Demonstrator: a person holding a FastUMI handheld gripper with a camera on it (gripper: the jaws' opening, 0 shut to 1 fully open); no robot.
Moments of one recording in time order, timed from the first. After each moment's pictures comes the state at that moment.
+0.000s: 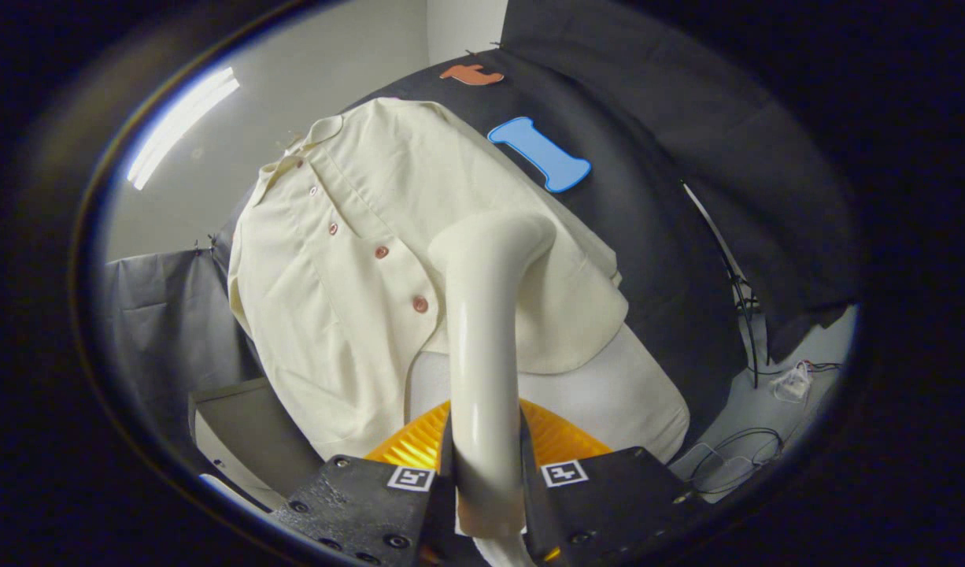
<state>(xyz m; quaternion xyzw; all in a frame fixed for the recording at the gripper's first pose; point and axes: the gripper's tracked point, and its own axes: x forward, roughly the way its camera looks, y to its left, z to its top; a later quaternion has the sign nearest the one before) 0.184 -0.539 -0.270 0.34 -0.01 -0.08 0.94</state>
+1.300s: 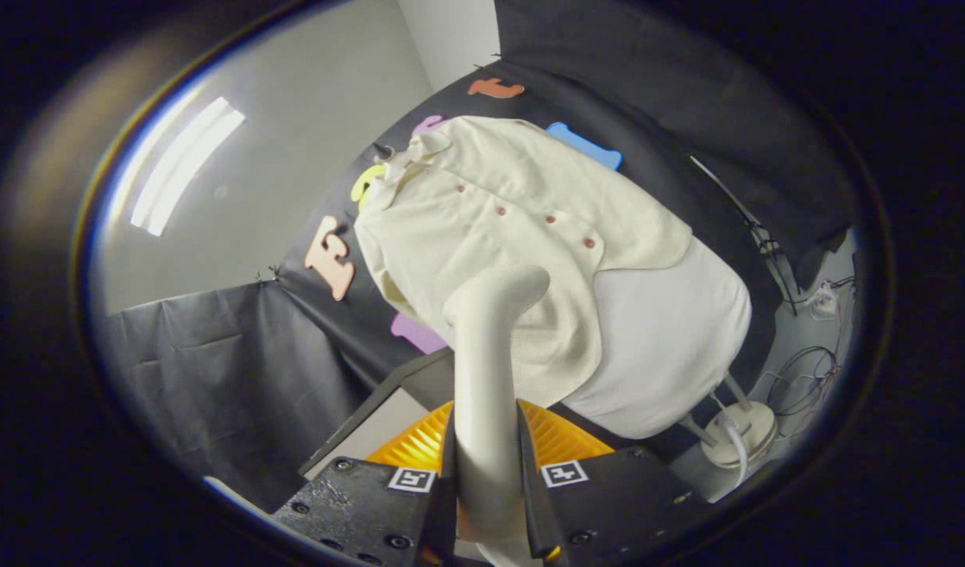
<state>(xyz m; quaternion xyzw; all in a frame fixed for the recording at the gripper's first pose) 0.067 -0.302 -0.150 0.40 -0.06 -0.01 0.91</state>
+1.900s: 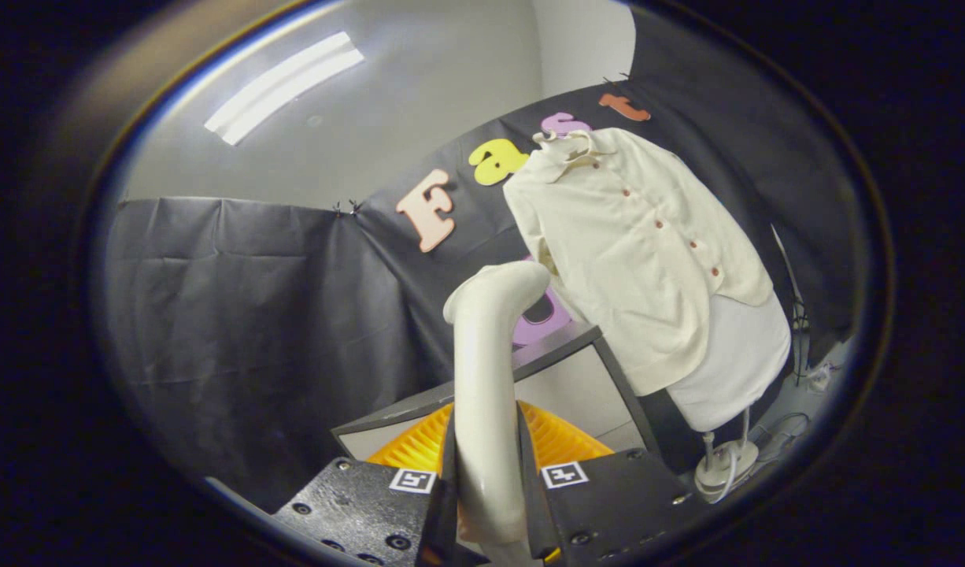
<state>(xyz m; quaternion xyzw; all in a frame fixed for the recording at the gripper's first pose) 0.025 -0.111 -0.069 0.24 -0.06 0.03 0.97</state>
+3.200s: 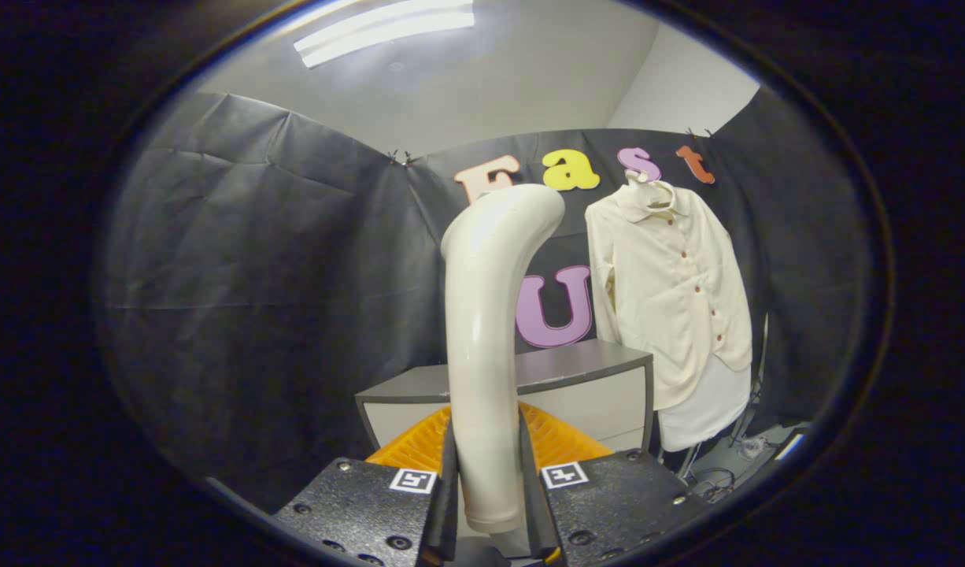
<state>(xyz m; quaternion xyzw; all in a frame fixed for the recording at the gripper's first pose) -0.027 0.002 -0.007 0.09 -0.02 -0.01 1.00</state>
